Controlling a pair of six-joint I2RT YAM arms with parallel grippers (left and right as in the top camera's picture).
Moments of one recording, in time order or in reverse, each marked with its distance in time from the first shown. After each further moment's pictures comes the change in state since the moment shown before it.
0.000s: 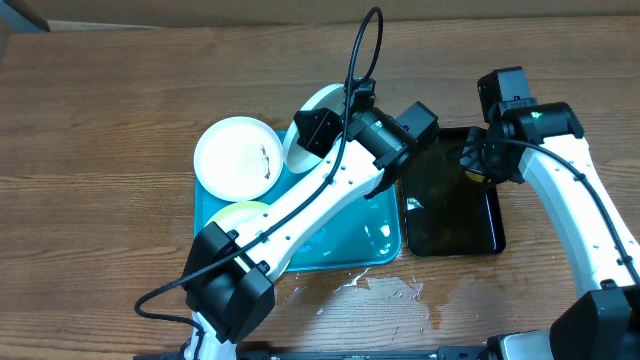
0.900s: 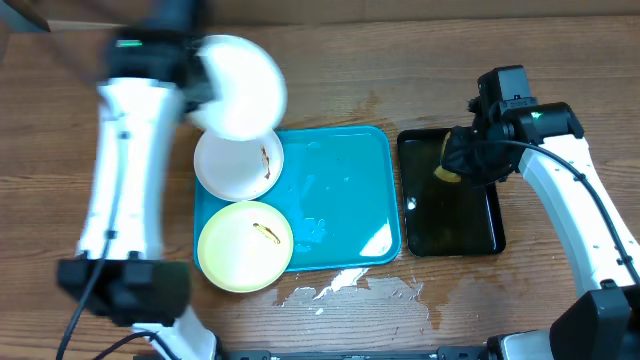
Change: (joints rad) left arm 0.772 -0.137 0.199 0.010 0.917 0.022; right arm 0.000 0.000 -0.001 0.036 -0.329 -0.096
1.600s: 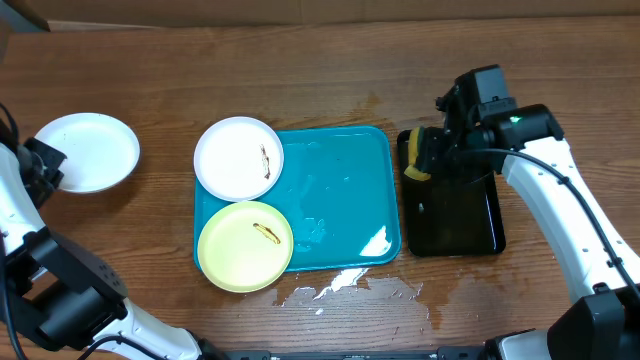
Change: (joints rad) left arm 0.727 0.054 -0.365 0.308 0.177 0.020; right arm 0.098 0.000 -0.001 0.069 -0.128 -0.034
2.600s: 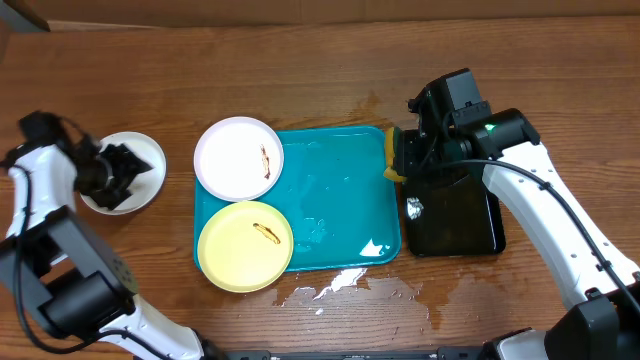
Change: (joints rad) left arm -0.130 0.007 -0.298 0.192 0.420 0.170; right arm 0.099 0.000 0.000 0.056 -0.003 0.001
